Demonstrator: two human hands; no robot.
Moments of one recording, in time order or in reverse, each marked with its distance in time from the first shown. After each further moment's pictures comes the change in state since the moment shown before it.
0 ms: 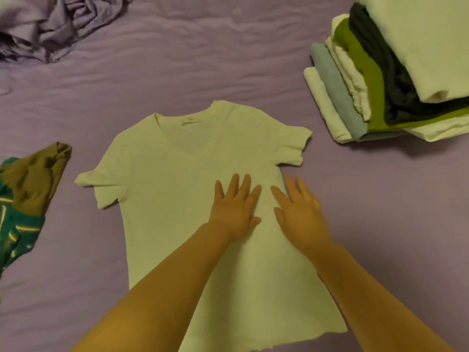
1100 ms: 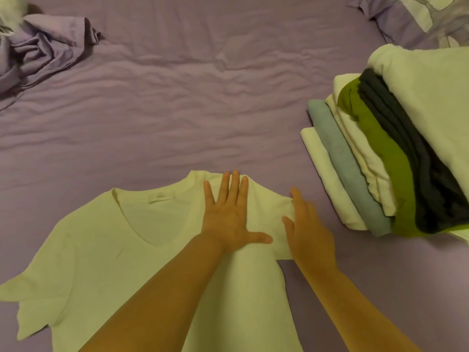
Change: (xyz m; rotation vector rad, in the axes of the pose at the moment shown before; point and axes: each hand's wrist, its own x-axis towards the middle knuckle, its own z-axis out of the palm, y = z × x) left_hand 0.173 -0.054 -0.071 -0.077 0.166 -0.111; right_hand 0.157 0.051 -0.019 0.298 0.160 0.207
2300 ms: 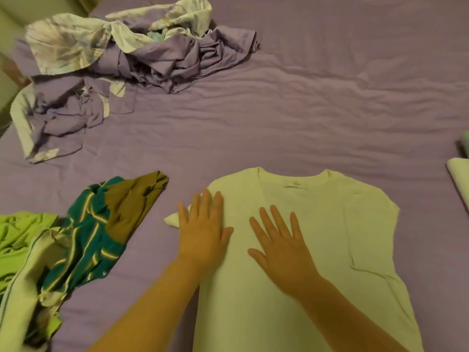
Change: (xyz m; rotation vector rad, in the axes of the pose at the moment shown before) left_hand -0.202 -0.211 0.037 -0.068 0.231 -0.512; right_hand -0.067 -0.201 0.121 -0.427 -0.330 -0.694
